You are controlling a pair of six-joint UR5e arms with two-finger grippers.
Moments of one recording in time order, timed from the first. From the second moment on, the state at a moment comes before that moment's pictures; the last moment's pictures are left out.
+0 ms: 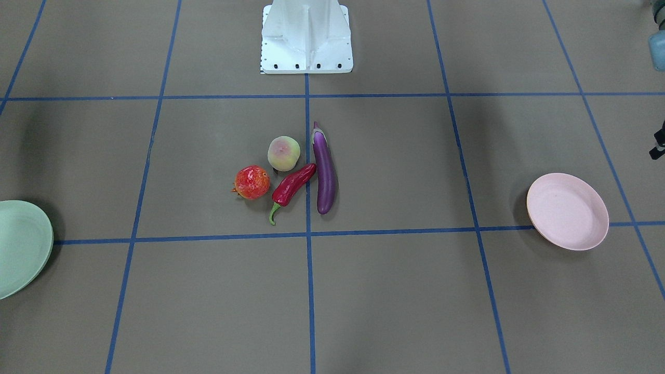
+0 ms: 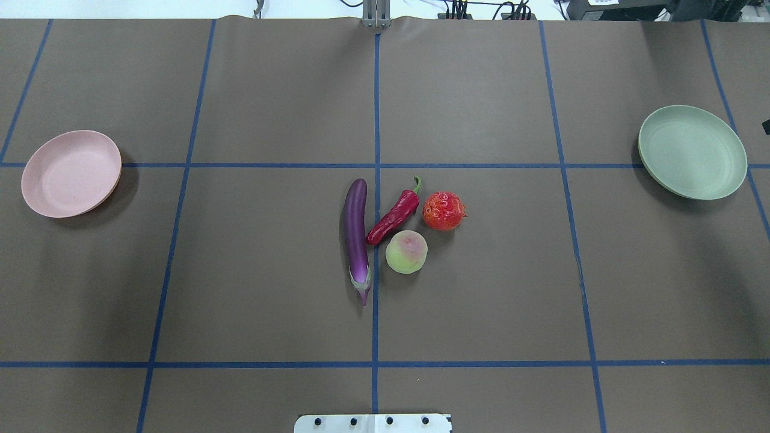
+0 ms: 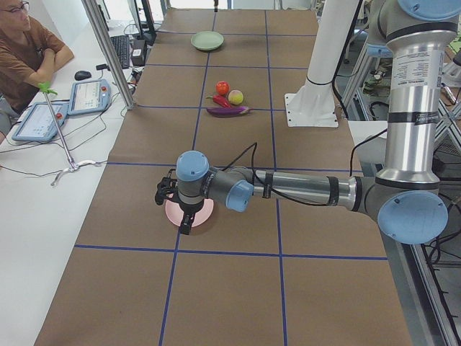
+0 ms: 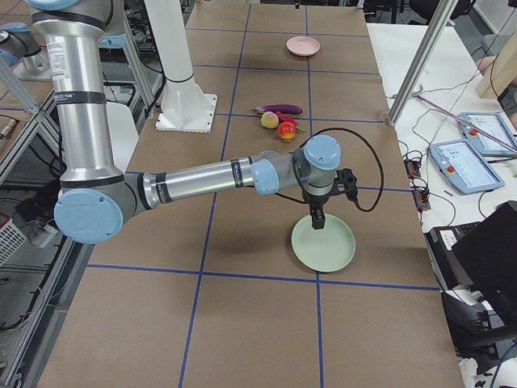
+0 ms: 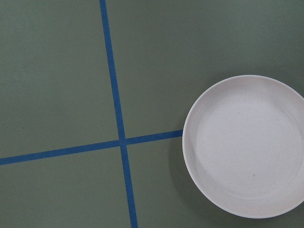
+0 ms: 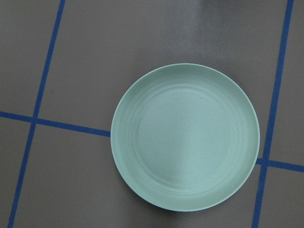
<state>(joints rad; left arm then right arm) -1.42 -1.54 -1.65 -1.88 -2.32 -0.20 1.43 -1.48 1.73 -1.55 2.38 0.16</state>
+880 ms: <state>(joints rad) -1.42 -1.48 -1.68 -1.90 -2.33 -0.21 1.43 -1.52 1.74 -1.56 2.40 0.15</state>
